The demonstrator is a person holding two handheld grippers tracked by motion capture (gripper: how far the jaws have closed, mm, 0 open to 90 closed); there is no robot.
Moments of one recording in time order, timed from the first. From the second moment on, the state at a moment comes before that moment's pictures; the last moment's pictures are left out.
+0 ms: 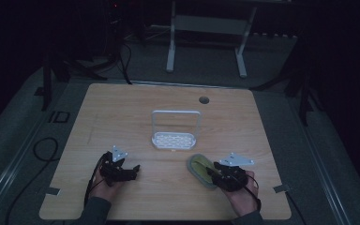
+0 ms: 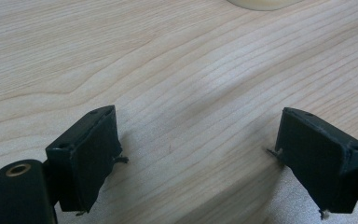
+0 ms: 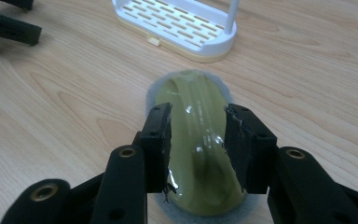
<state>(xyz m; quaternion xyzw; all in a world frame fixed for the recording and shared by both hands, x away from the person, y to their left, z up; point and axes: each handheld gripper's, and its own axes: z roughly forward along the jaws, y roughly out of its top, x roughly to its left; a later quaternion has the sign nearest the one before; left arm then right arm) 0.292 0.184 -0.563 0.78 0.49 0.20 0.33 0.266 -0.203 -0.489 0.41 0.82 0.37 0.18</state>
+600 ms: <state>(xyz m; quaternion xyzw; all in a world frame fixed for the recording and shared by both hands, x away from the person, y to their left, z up) 0.292 0.184 -0.563 0.78 0.49 0.20 0.33 0.286 -0.202 -0.482 0.39 0.84 0.33 0.15</state>
